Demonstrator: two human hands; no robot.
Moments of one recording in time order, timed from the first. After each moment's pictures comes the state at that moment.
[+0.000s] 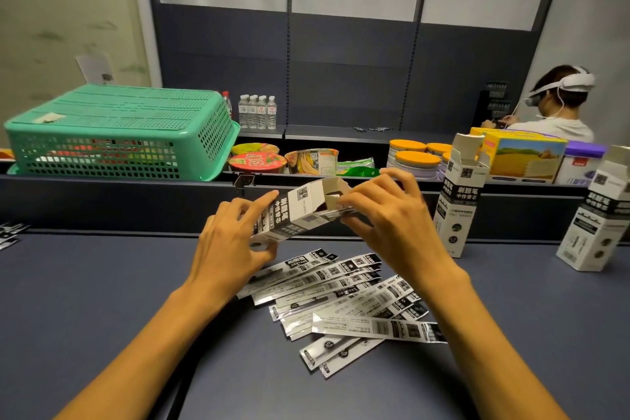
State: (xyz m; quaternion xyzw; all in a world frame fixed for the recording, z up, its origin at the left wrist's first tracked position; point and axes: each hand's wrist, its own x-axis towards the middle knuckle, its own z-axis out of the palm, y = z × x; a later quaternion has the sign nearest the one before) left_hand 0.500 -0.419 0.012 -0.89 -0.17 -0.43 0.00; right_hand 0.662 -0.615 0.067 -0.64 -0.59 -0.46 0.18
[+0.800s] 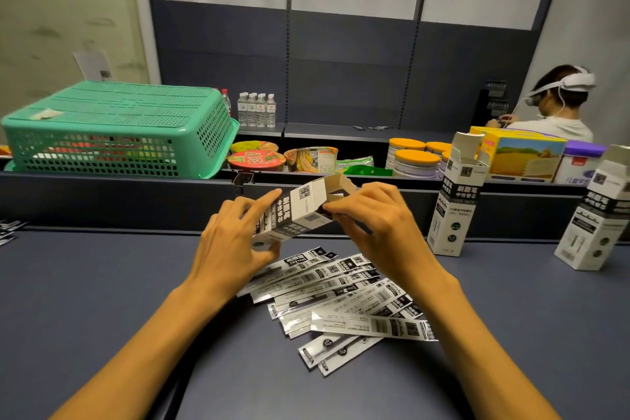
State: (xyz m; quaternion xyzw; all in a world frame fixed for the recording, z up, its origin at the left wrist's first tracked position) left_hand 0.500 -0.421 0.011 -0.89 -0.15 -0.42 0.00; right_hand 0.660 -0.607 0.053 -0.60 -0.64 -0.38 0.29
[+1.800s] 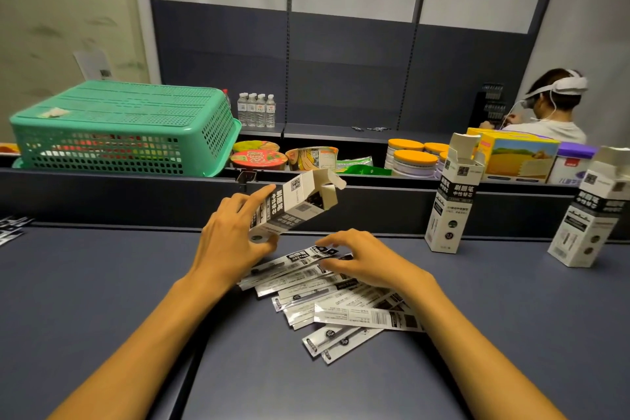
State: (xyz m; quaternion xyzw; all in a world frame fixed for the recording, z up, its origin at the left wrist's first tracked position) left_hand 0.496 -0.413 0.011 -0.89 -0.17 -0.42 -0.06; right_hand 0.678 -0.588 0.010 -0.77 -0.59 0.04 0.22
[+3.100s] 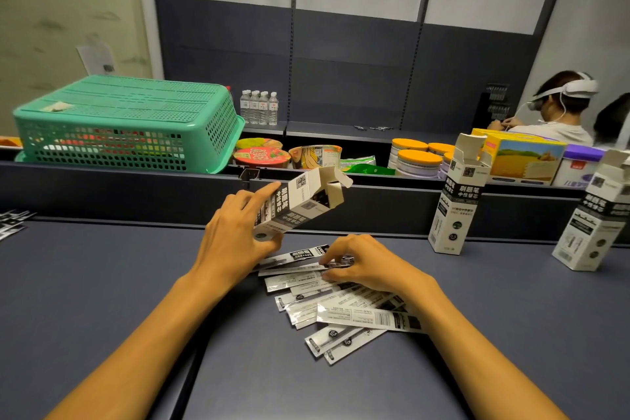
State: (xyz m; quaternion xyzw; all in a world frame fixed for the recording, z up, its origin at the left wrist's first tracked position) left_hand 0.496 -0.414 0.011 -0.89 -0.17 -0.43 -0.06; right_hand 0.680 -0.585 0.004 -0.76 -0.61 0.05 0.20
